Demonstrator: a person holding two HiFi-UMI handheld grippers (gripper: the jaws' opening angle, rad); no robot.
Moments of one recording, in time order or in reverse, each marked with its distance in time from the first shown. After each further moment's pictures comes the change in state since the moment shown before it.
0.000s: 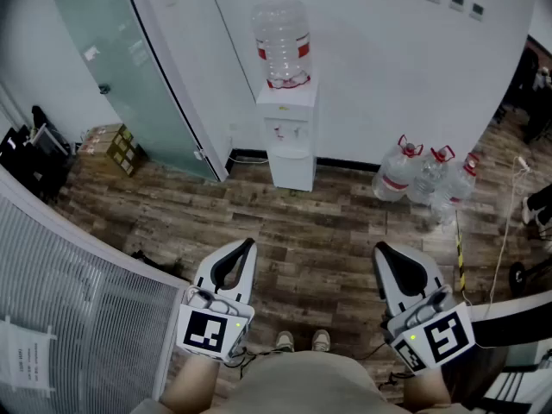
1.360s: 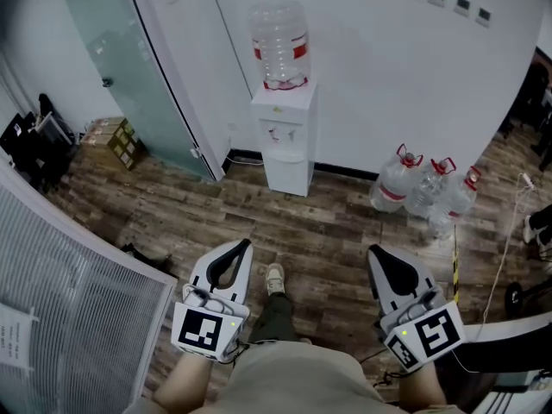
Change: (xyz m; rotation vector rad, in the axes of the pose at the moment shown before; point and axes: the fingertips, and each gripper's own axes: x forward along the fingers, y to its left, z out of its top) left arm 0.048 -0.053 -0.020 0.022 0.014 0.044; right arm -0.014 -0.072 -0.054 0.010 0.039 0.049
